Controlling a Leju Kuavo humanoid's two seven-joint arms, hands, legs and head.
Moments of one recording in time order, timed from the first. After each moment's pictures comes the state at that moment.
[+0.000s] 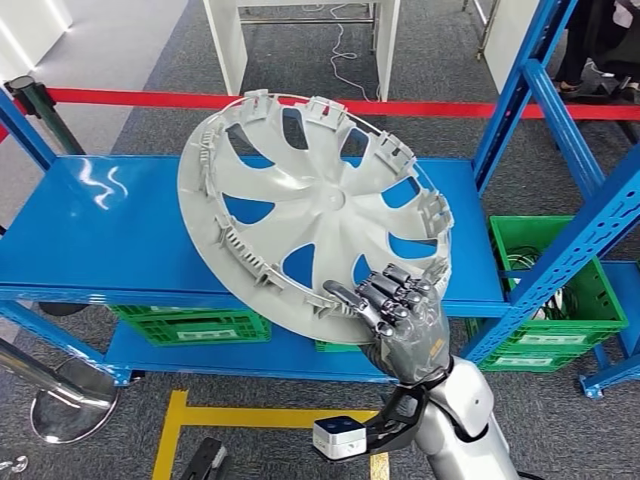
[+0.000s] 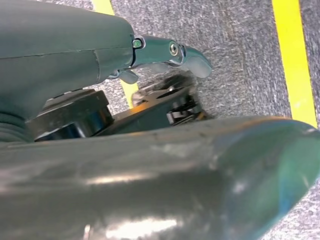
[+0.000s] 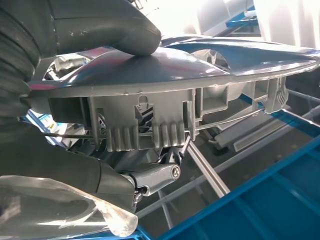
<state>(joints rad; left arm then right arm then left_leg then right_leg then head) -0.12 -0.07 -0.76 -0.25 0.48 0.07 -0.13 -0.05 0.09 0.25 -1.70 1.33 -0.68 -0.69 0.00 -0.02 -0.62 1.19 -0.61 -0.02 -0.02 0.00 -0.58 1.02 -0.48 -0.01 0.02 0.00</state>
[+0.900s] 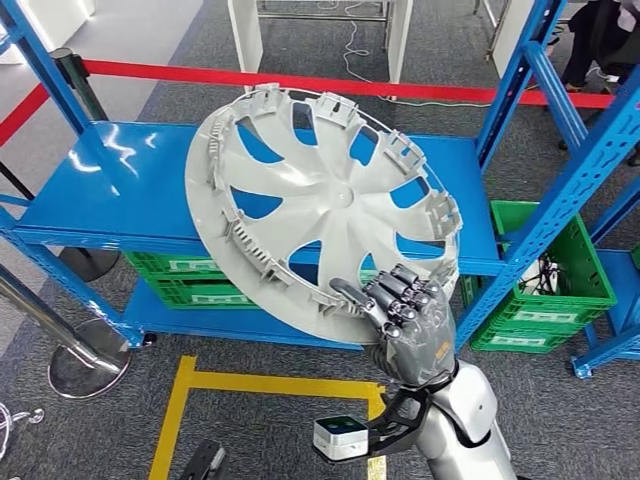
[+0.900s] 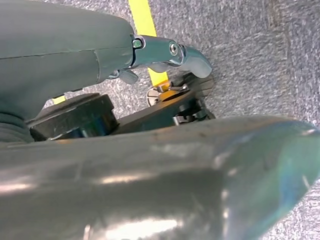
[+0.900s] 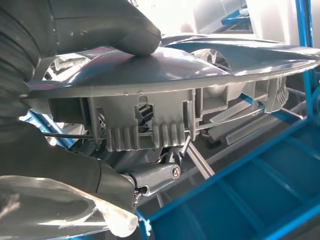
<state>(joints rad) -0.12 -0.06 -0.76 -0.25 0.47 0.07 -0.13 -0.03 0.12 0.23 -1.73 1.34 -0.68 -0.69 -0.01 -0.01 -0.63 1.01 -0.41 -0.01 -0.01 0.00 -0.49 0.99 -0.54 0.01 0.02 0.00</state>
